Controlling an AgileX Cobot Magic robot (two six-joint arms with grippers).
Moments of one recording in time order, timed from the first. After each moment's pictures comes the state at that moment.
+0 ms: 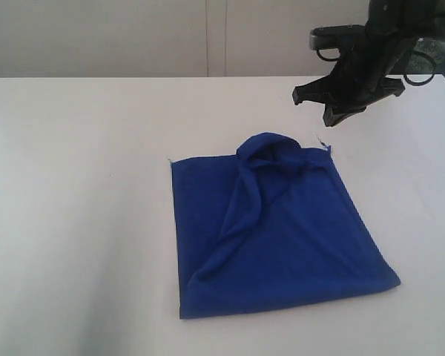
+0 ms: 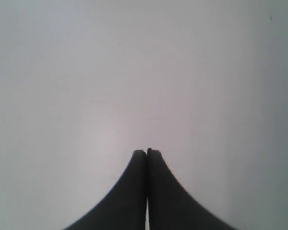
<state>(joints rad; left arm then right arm) -0.14 0.71 -0.66 0.25 0.91 -0.23 0.18 2.08 -1.69 0.07 0.89 -0.05</state>
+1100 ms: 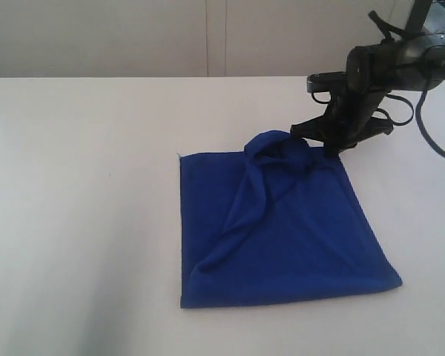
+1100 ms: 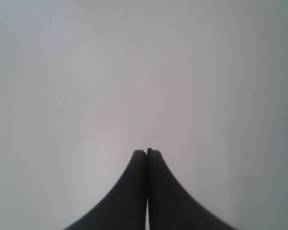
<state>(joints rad) -0.14 0.71 -0.66 0.24 0.86 -0.19 0.18 2.24 -1.65 -0.05 0.71 0.13</state>
